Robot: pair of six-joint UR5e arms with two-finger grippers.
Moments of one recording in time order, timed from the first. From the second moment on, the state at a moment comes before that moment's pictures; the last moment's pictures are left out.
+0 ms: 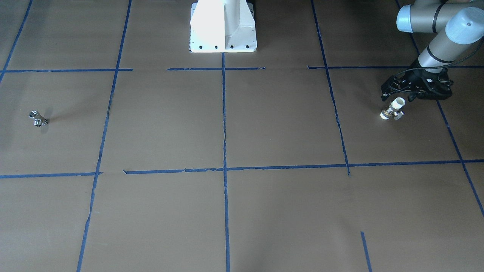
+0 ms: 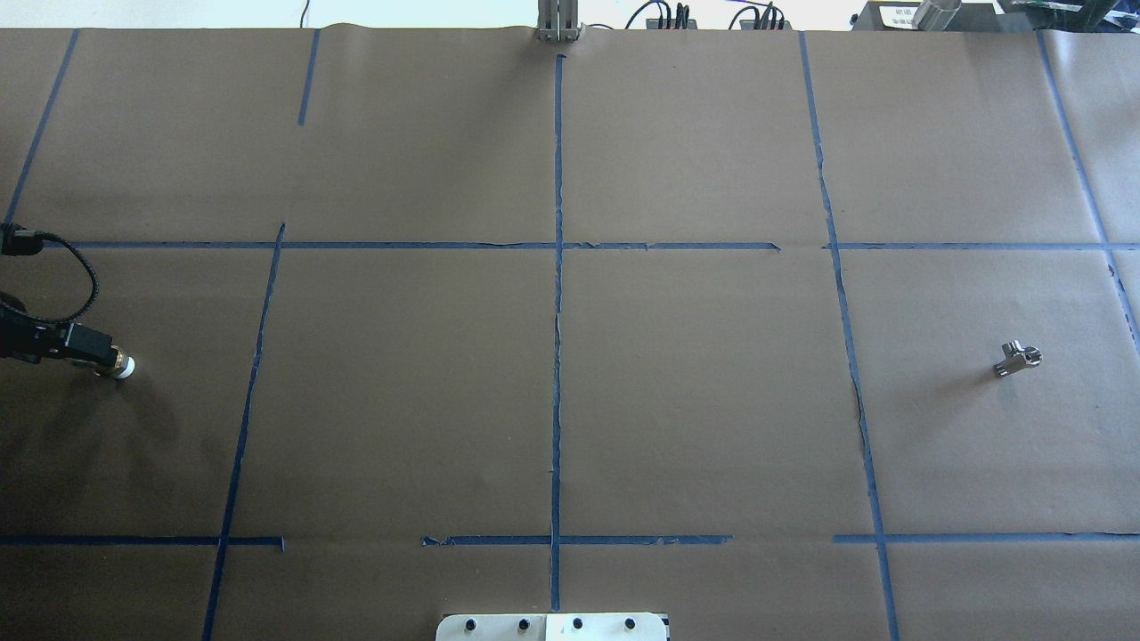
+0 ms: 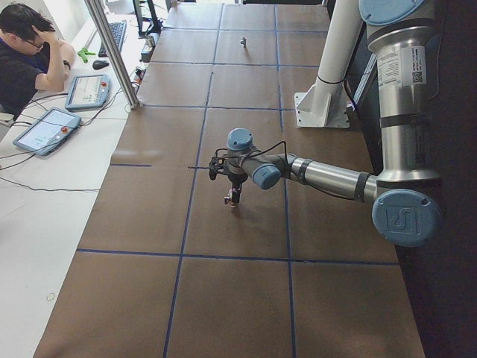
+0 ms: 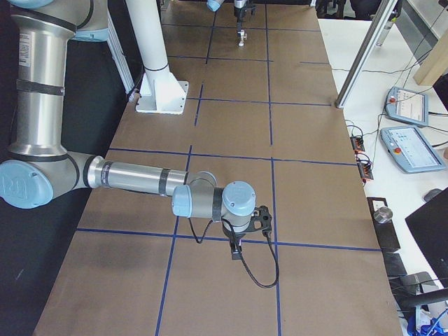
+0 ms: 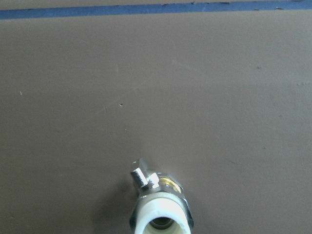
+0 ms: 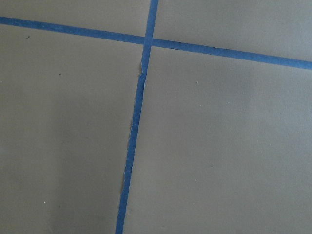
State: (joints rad) left arm -0.92 -1.42 -1.85 -2.06 -2.13 -0.82; right arm 1.57 -1.71 1.62 -1.49 2.35 -0.16
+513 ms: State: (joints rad) left arm -0.92 -1.43 -1.84 -2.06 -2.10 -0.82; right arm 1.57 -1.72 1.62 -1.49 2.35 -0.16
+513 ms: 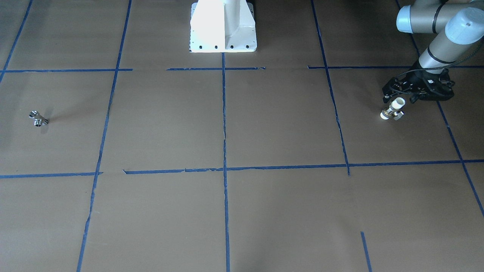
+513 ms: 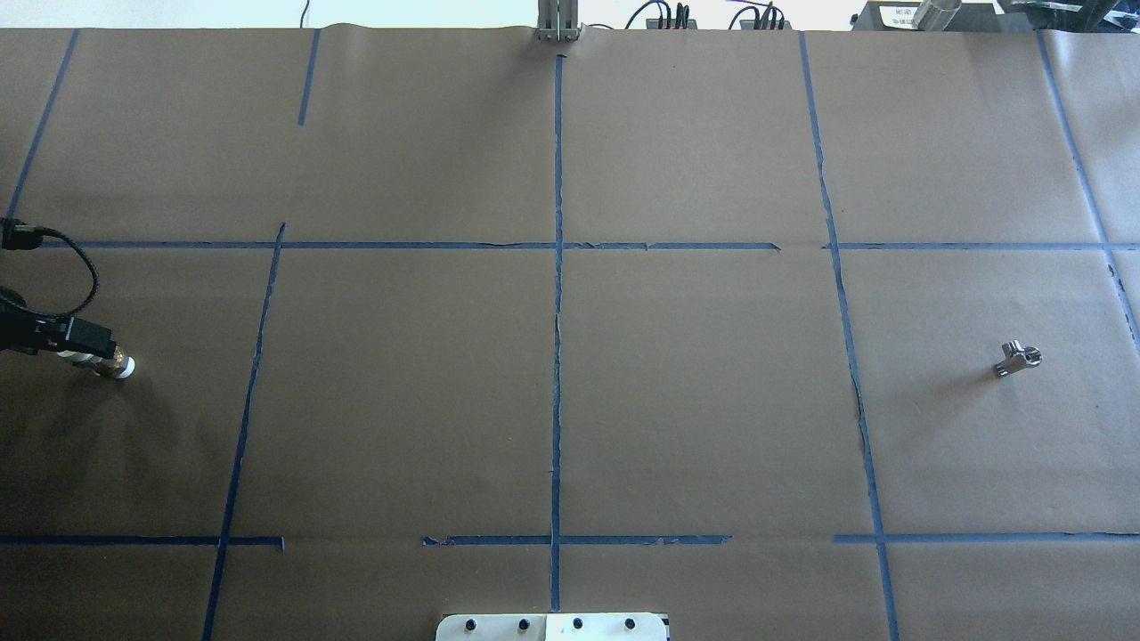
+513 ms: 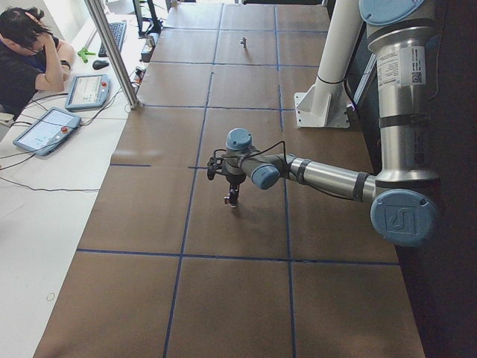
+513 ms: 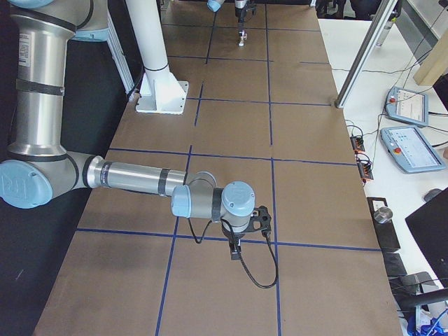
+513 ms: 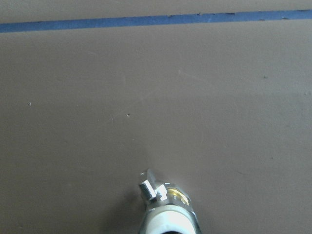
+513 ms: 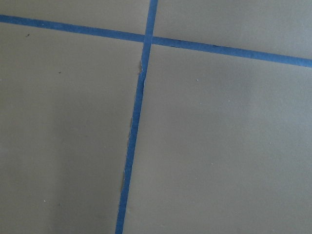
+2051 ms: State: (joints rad) left arm -0.93 -1.43 -1.89 -2.05 -2.11 -0.83; right arm 1.57 -1.72 1.63 -1.49 2.38 -0.15
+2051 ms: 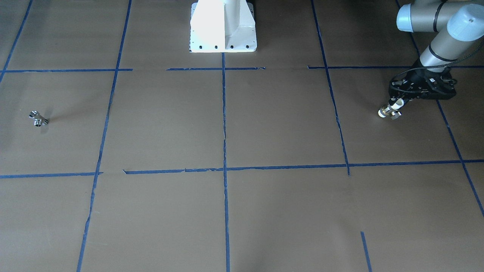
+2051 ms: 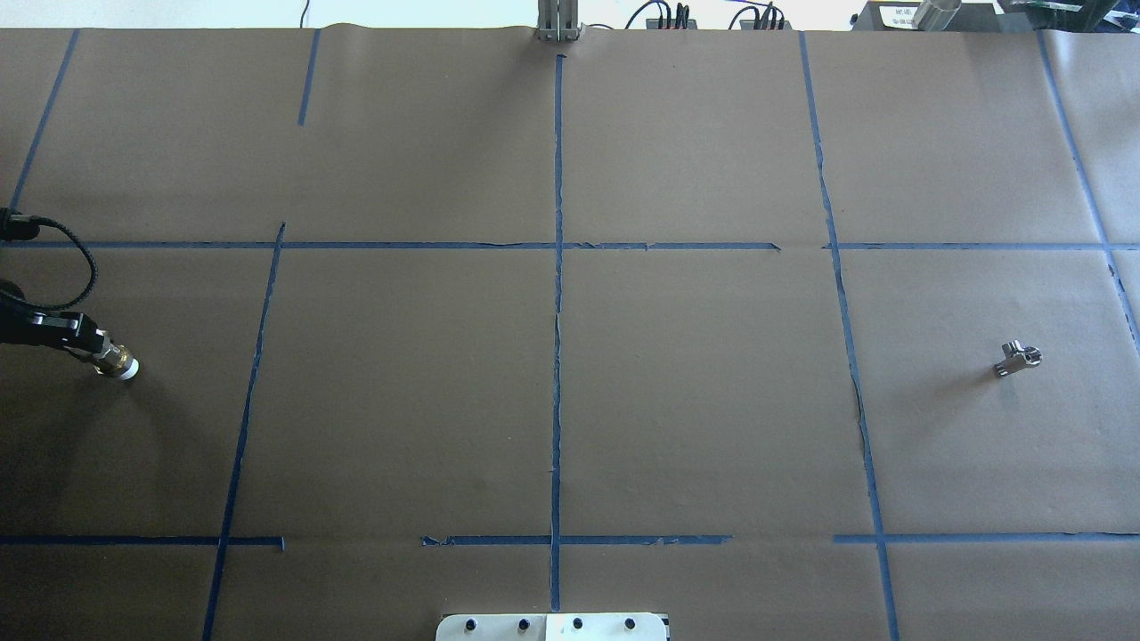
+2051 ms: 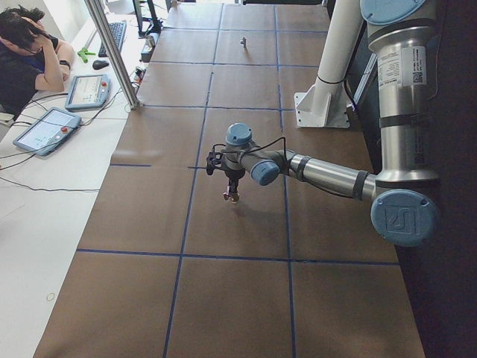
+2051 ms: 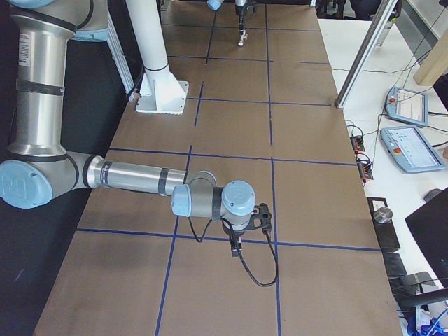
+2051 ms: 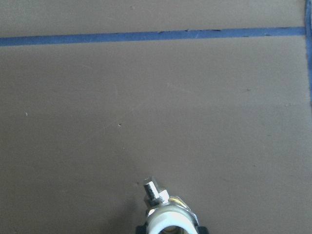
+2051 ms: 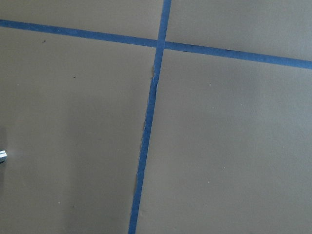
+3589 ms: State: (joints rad) left arm -0.53 -2.36 -1.72 -1.55 -1.74 -1.56; right arm 1.57 -1.71 1.62 -1.49 2.38 -0.15
